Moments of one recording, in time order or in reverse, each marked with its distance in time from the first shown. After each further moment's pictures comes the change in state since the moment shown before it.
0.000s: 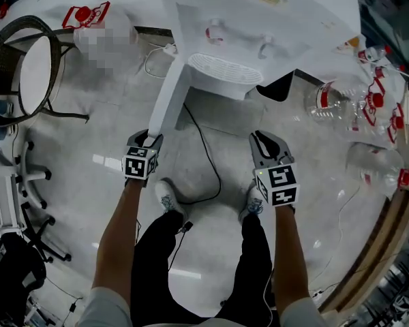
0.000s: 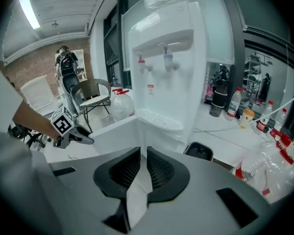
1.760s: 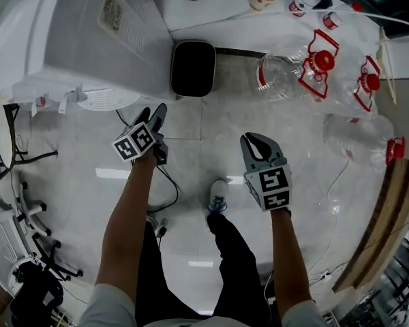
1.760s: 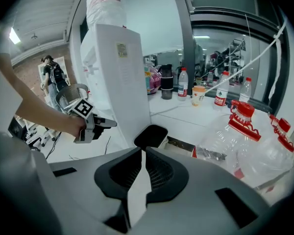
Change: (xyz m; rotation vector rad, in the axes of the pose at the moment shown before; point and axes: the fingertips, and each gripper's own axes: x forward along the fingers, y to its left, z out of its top) left arm 0.193 -0.272 0.220 -0.489 -0.255 -0.151; right arm -0.107 -0.269 -0.122 0.183 0.036 -0.068
